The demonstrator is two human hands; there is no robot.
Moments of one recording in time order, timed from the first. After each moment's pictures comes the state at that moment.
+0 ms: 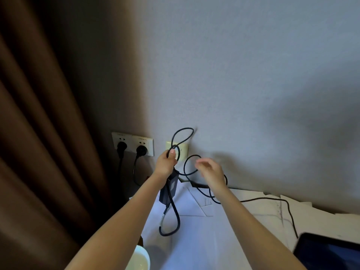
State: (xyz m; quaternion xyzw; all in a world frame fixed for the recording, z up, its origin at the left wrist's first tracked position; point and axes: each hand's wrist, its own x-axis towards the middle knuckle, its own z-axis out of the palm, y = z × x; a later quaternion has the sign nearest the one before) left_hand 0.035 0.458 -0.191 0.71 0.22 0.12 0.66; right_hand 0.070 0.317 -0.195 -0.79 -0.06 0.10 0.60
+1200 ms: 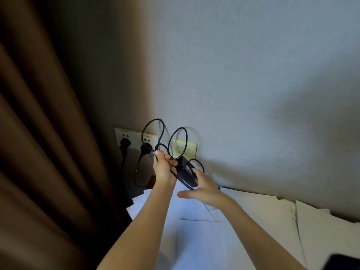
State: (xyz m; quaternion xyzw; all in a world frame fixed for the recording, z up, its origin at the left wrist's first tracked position) left_hand 0.058 0.468 -0.215 0.31 0.29 0.27 0.87; right_hand 0.077 0.343 -0.236 -0.86 -0.23 0.25 0.37
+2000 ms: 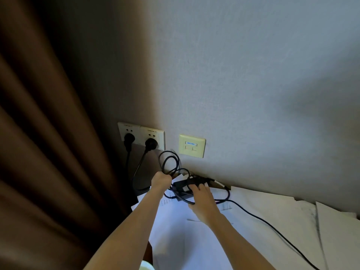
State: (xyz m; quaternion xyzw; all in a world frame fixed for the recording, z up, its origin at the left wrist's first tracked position) left_hand 0.058 0.509 -0.284 0.73 0.44 -0.02 0.53; right_hand 0.073 0.367 -0.315 -0.94 -0.30 0.11 0.12
